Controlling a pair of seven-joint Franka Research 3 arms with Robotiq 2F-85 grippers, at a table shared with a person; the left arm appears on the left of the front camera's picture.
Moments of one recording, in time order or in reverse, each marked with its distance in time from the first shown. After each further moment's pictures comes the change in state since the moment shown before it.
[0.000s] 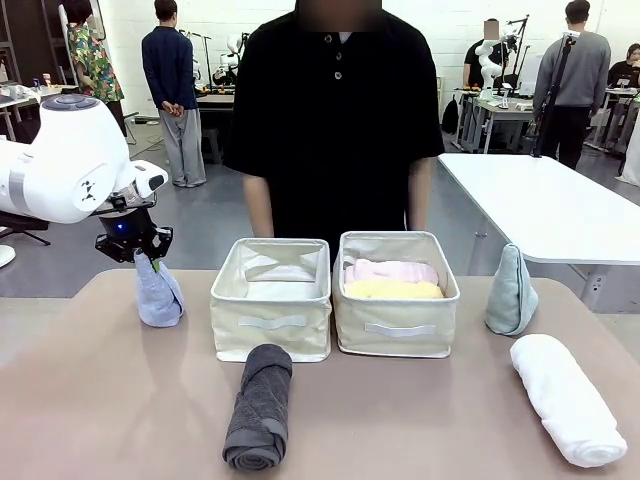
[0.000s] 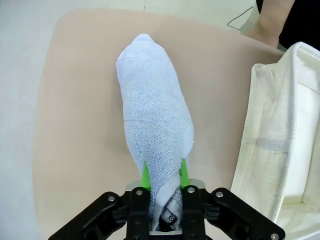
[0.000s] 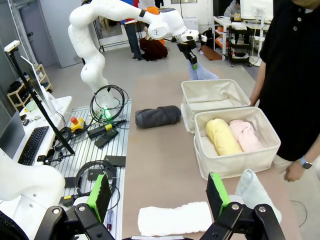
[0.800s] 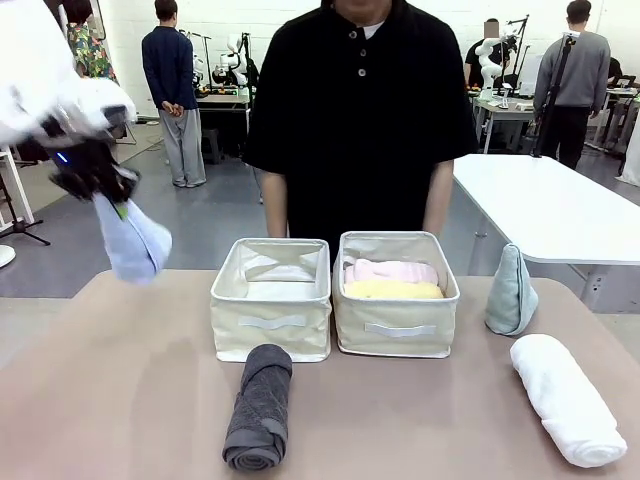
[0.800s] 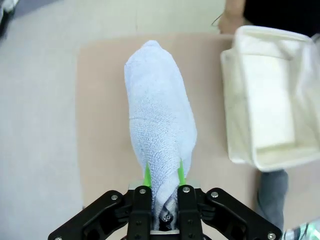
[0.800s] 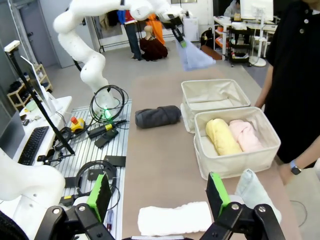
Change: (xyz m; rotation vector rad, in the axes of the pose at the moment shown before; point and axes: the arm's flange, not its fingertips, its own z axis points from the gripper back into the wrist) left arm -0.021 0.016 0.168 -0.020 -0.102 -0.273; right arm 0.000 0.000 0.000 0.001 0.000 0.000
